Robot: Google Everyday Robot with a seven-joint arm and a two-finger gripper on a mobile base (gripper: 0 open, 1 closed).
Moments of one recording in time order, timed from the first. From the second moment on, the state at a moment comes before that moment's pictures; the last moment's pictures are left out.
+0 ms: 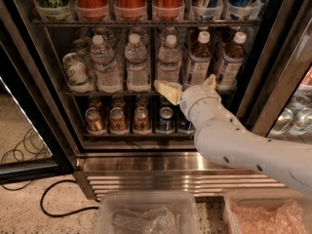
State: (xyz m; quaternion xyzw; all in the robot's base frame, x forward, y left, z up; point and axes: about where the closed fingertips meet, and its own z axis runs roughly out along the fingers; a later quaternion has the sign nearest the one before) arm 0.628 -0.100 0.857 -0.06 0.74 0.07 0.67
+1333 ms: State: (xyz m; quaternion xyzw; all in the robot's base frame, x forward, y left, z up) arm 0.653 -0.113 0.864 -0.07 0.70 0.05 0.71
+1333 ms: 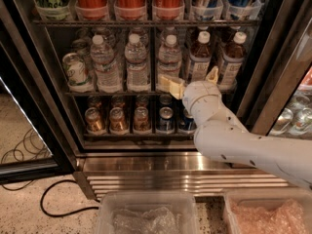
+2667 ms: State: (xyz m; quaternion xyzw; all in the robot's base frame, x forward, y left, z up) arm 0.654 -0.144 0.856 -0.07 0.69 -0.01 0.72
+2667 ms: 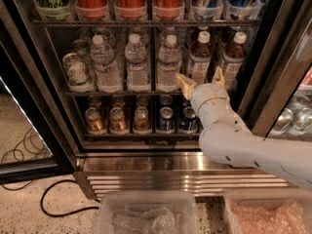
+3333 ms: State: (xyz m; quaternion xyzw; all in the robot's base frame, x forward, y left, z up) arm 0.656 -0.142 0.867 -0.07 0.68 -0.01 0.73
